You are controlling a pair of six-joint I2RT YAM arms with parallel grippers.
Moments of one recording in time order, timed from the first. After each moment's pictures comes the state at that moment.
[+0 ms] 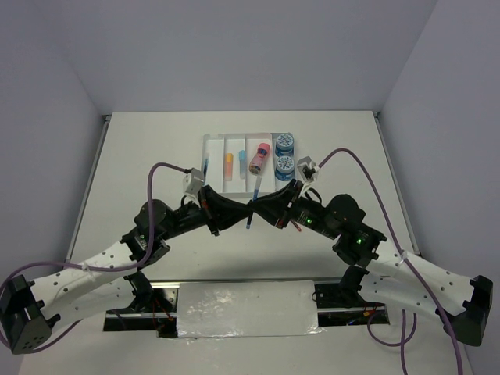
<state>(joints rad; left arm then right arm) -0.86 0.85 0.55 0.54 0.36 -0.58 0.93 0.75 0.65 0.26 -0.15 0.59</state>
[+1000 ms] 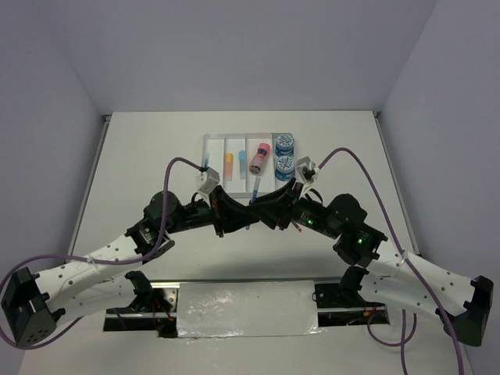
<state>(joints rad) -0.86 0.94 0.63 0.46 0.48 -0.55 0.93 0.75 0.66 0.27 -0.19 0.56</state>
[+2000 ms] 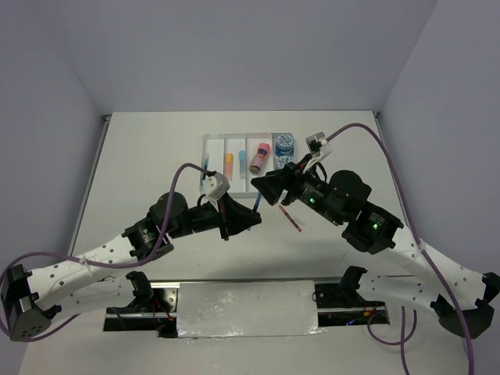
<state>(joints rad) -0.97 0.92 0.72 0.22 0.30 -0.39 0.94 0.85 1.01 -0.16 0.13 0.53</state>
